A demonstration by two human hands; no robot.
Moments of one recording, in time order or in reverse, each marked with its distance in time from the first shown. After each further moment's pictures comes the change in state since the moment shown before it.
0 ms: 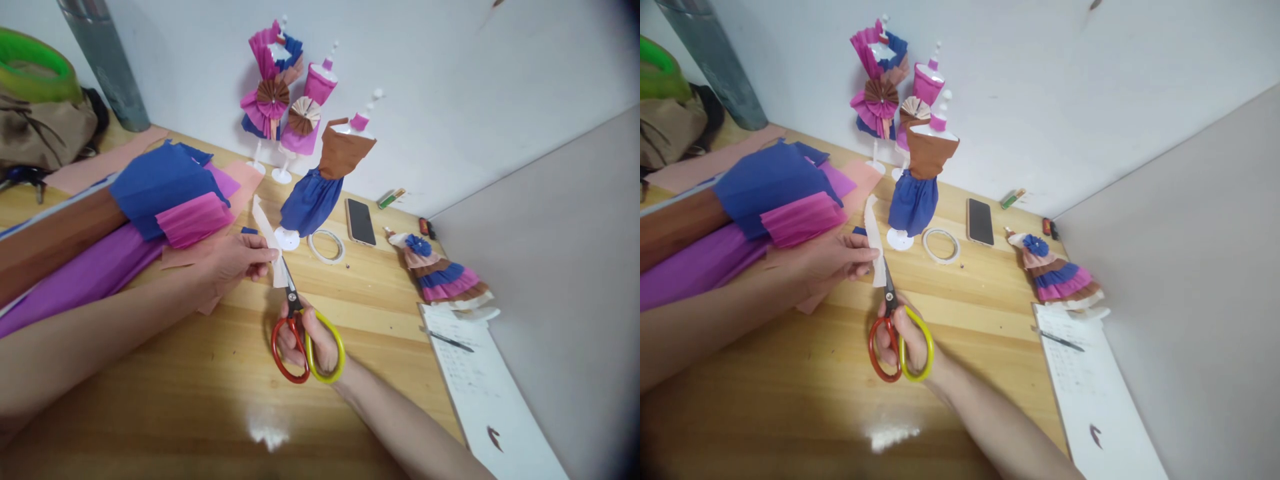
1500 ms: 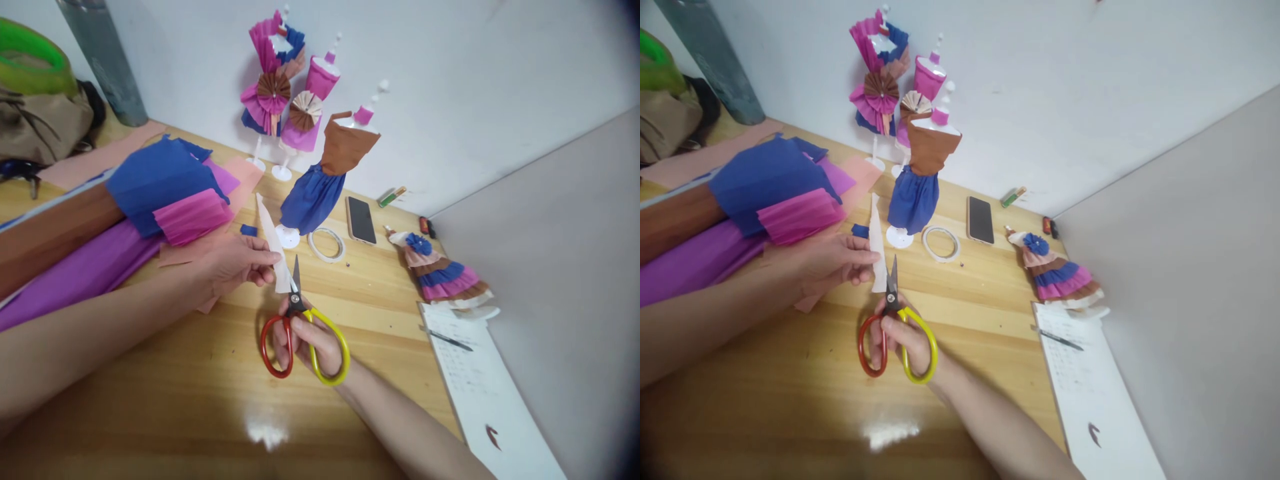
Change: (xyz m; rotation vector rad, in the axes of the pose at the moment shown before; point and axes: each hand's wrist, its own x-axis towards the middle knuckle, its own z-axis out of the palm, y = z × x) left_hand -0.005 0.004 0.001 -0.007 -0.049 -0.123; right_hand -0.003 -0.003 0.000 -0.036 0.022 0.026
